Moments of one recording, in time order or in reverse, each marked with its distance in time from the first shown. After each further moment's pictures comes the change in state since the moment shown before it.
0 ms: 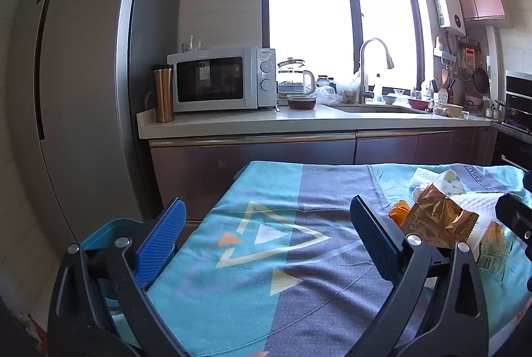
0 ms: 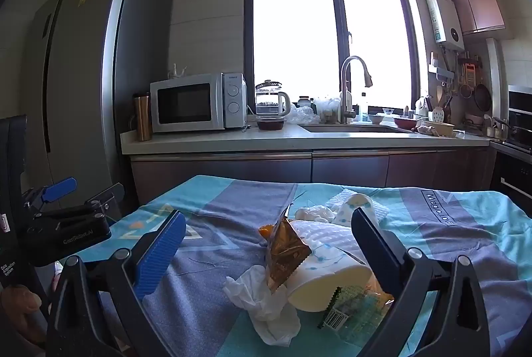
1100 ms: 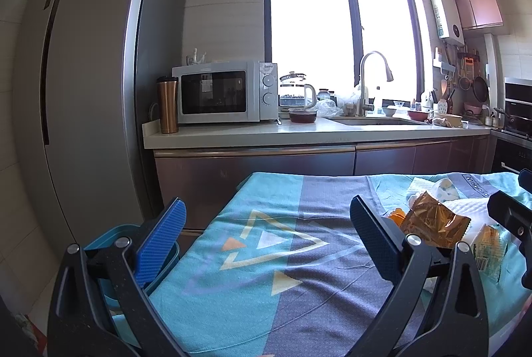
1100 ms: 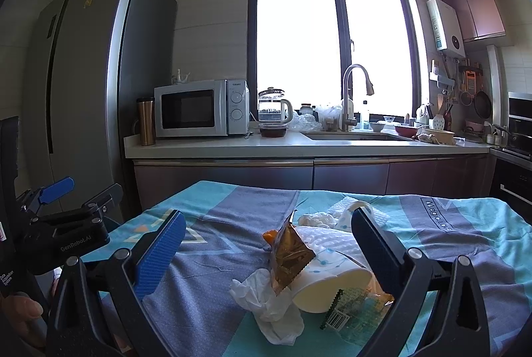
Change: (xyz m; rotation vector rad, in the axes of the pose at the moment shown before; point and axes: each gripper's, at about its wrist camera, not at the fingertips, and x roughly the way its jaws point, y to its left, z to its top) left arm -0.017 0.006 0.001 -0.004 -0.056 0.005; right arm -0.008 0.006 0.004 -0.006 -0.013 0.008
